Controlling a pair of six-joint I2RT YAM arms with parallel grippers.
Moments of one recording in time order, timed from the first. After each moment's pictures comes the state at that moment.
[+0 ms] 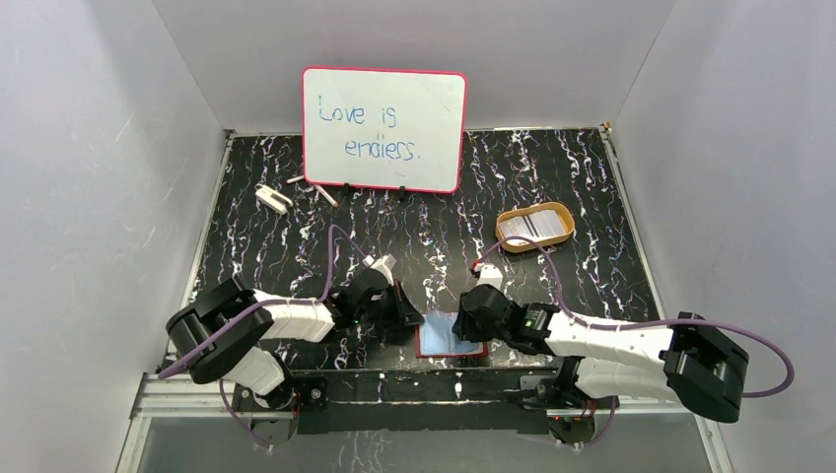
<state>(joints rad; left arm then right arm) -0.90 1.48 0.39 0.42 0.15 -1.06 1.11 1.08 0.41 -0.22 0.23 0.90</state>
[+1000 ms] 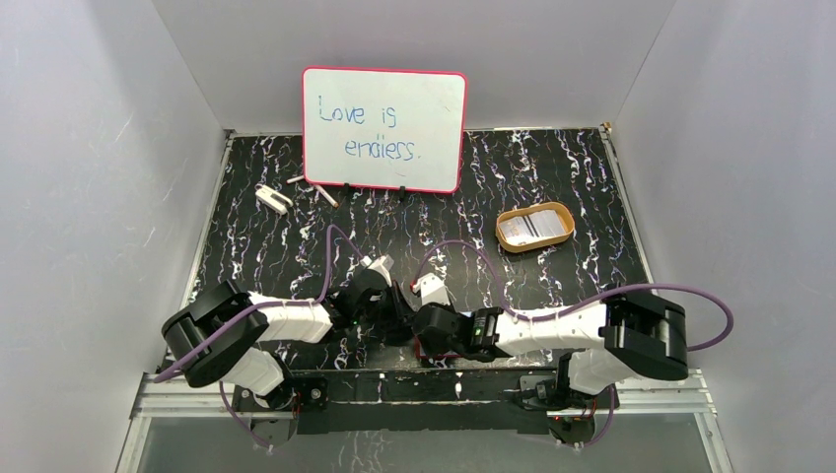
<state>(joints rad) -0.90 1.45 0.38 0.37 0.13 -1.05 1.35 1.42 0.66 -0.21 0.38 0.65</state>
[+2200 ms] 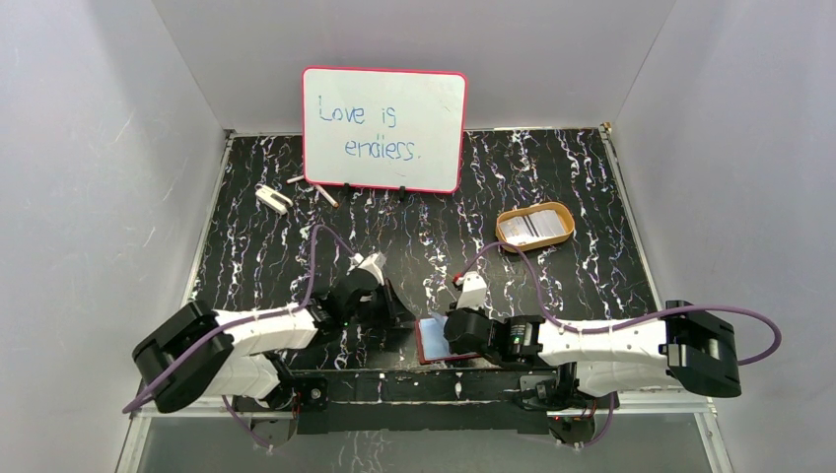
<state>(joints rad) -0.90 1.24 0.36 0.22 0.10 -1.03 1.38 1.13 0.49 -0.25 0.49 0.94</state>
